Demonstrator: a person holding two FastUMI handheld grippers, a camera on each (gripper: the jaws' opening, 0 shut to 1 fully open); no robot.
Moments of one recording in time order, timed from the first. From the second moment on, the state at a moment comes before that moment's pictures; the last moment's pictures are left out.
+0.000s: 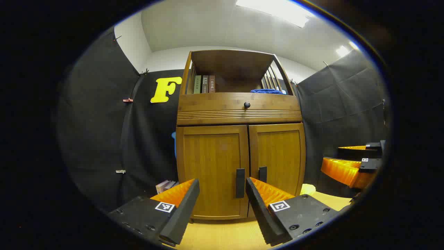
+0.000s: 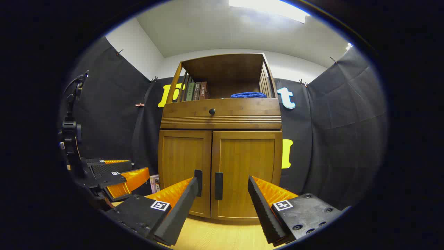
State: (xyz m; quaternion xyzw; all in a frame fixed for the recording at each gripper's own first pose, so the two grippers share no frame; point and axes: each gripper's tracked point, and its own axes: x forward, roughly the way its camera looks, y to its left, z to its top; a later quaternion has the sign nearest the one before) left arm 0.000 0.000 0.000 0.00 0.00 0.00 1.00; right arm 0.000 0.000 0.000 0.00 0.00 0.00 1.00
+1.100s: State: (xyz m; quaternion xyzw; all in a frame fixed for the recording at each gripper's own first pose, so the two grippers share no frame) left arm -0.012 0.016 0.016 -0.02 -0.04 0.01 1.00; right arm 0.004 0.008 -0.005 -0.01 0.00 0.00 1.00
